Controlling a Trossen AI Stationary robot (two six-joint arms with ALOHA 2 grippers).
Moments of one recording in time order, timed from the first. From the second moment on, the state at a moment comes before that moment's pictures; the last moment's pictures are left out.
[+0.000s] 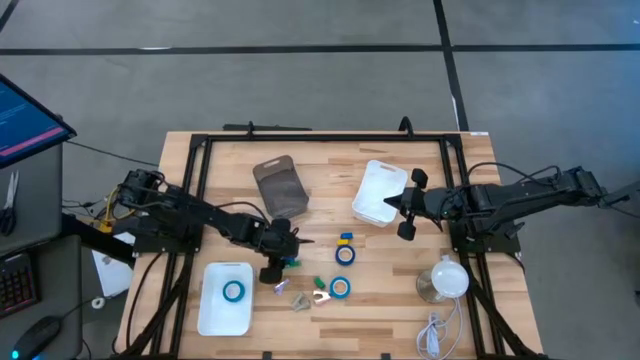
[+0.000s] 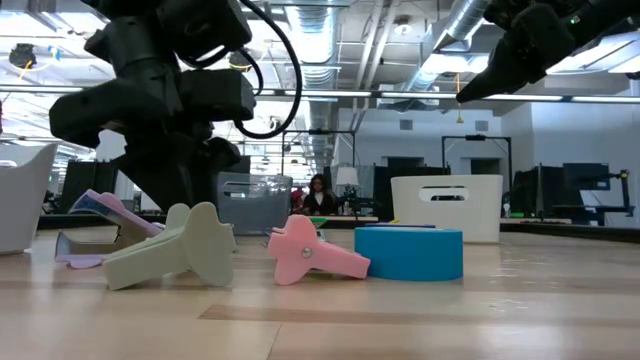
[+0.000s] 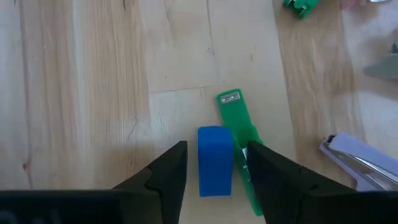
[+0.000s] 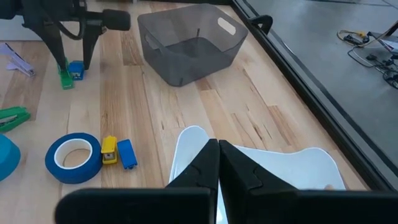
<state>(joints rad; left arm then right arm) -0.23 1.64 0.81 -0.28 -0.05 -0.10 0.15 0.83 0.57 -0.31 0.47 0.07</state>
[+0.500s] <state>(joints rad) -0.23 1.63 0.80 -0.28 -0.05 -0.10 0.15 0.83 0.57 -0.31 0.47 0.07</state>
